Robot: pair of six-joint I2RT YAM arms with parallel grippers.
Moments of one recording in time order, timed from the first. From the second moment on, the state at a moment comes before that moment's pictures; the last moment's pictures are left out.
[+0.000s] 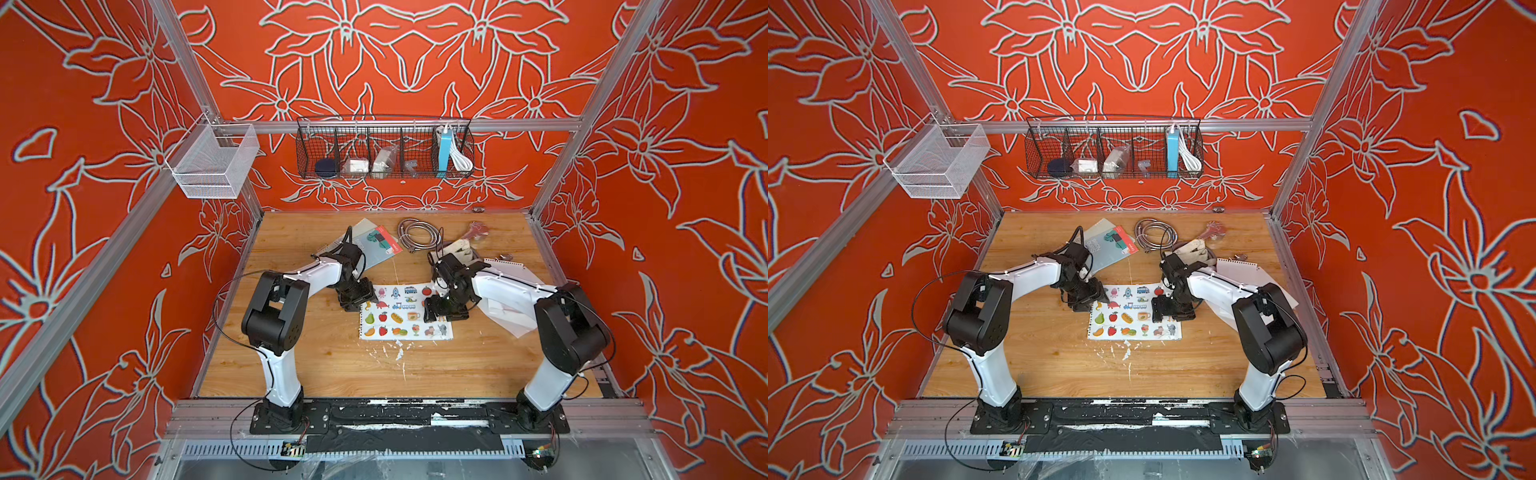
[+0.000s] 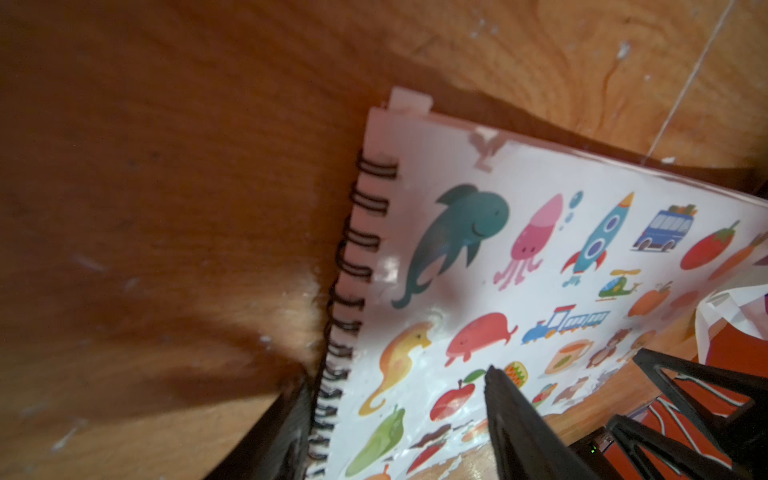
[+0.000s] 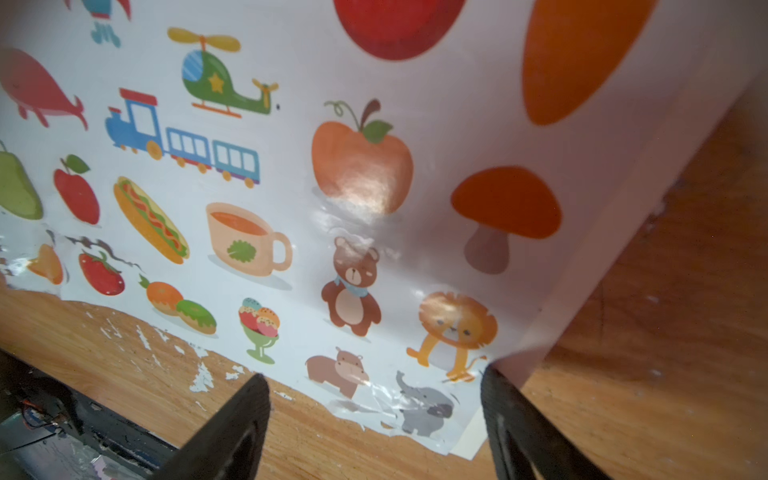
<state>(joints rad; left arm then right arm) -0.29 1.87 1.20 -0.73 0.39 -0.63 0.56 1.73 1.10 -0.81 -0.29 0.36</state>
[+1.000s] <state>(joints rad) -0.29 1.87 1.20 -0.73 0.39 -0.62 0.54 1.75 1.10 -0.68 -0.50 0.34</state>
